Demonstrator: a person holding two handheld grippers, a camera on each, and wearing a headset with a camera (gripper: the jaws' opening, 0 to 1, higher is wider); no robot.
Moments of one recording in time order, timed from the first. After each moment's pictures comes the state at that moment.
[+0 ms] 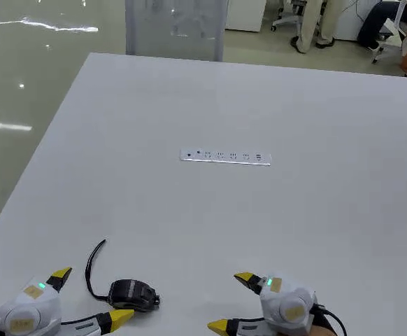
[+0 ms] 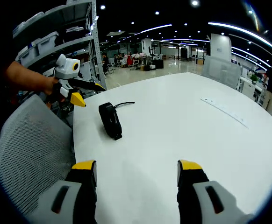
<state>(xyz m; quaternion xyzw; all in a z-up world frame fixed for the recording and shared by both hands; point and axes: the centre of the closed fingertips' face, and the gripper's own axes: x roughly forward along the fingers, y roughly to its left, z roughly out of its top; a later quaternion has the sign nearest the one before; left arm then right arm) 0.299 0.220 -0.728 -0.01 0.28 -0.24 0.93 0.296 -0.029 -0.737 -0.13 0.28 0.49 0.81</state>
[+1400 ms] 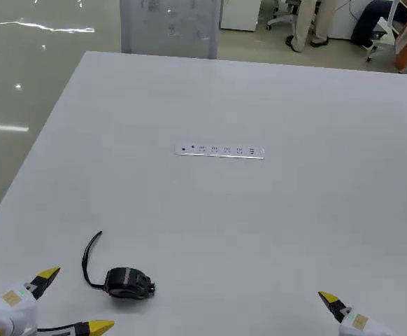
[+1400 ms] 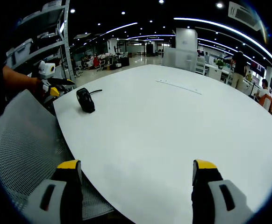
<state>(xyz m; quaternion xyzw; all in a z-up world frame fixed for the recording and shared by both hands) 0.273 0.233 -0.733 0.04 0.27 -0.28 0.92 0.255 -0.163 -0.751 -0.11 0.31 0.36 0.87</state>
